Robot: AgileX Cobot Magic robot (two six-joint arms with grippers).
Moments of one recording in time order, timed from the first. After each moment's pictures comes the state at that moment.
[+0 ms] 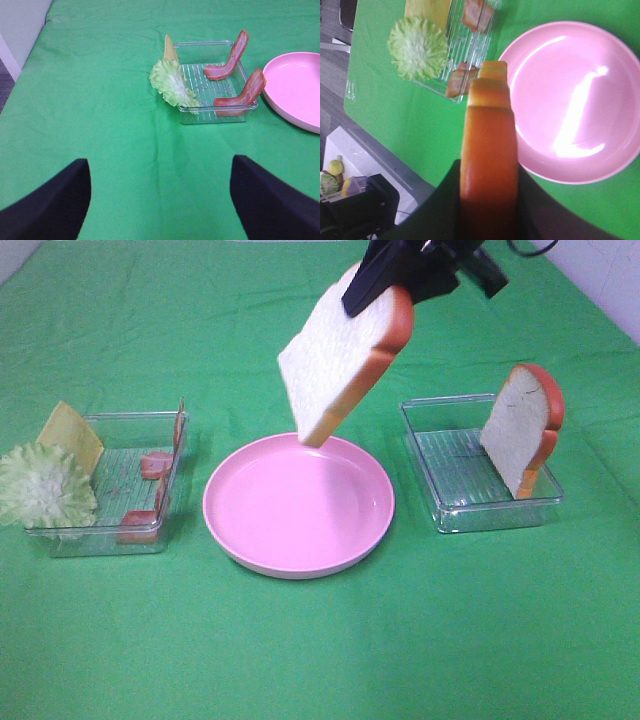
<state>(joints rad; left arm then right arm) 0.04 -0.01 -0.50 -0.04 1.04 0.00 0.30 1.89 -1.71 0.63 1.18 -0.12</state>
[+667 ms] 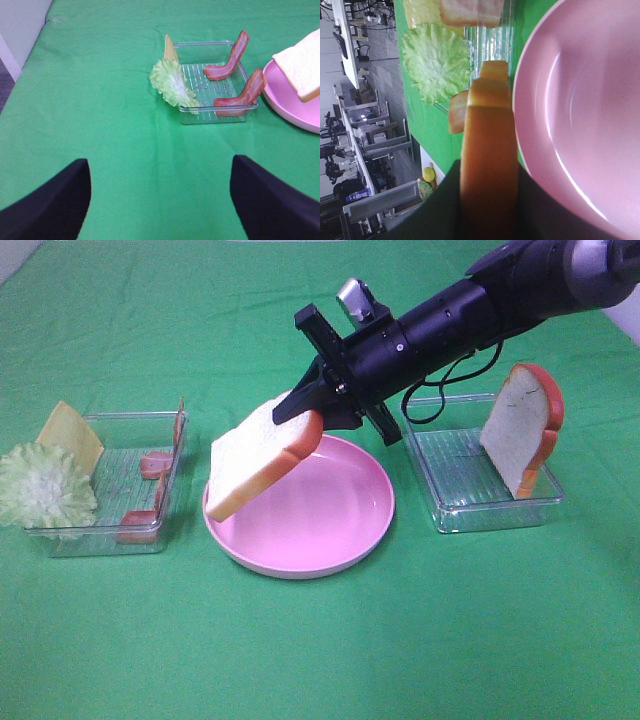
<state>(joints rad) 0.04 -0.01 -0.50 -0.04 1.04 0.00 0.31 2.18 -1.50 1.12 0.99 -0.40</state>
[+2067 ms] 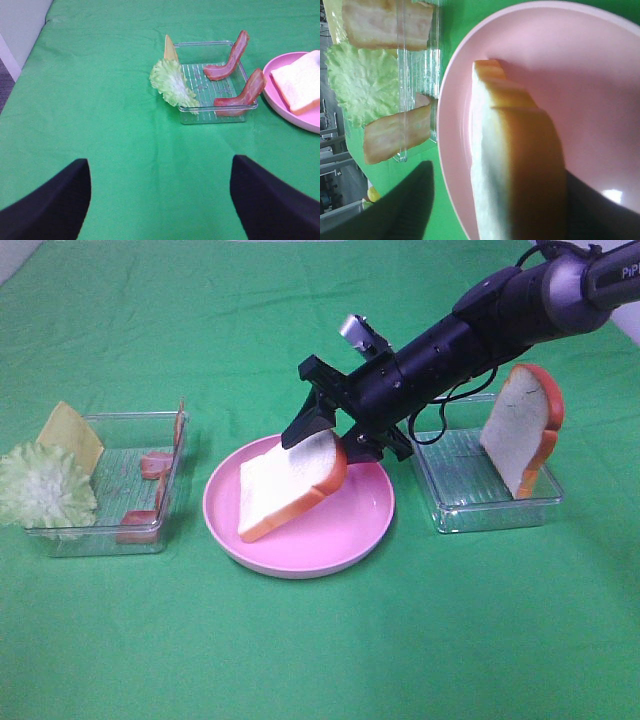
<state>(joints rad) 0.04 -0.01 -0.50 -0.04 1.04 0.00 0.31 2.24 -1.50 1.01 0.86 -0.45</state>
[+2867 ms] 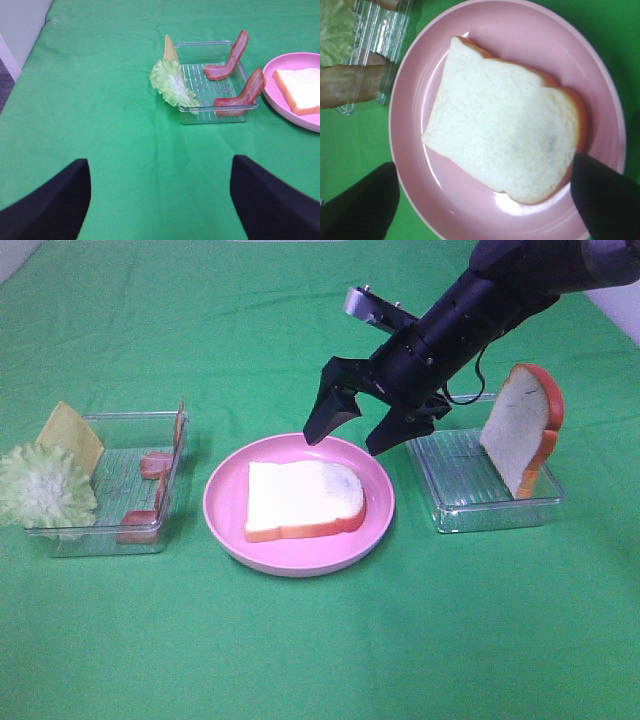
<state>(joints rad) 0.04 -0.01 -0.50 -0.04 1.04 0.00 0.31 2.11 -1.51 0.67 0.88 -0.47</state>
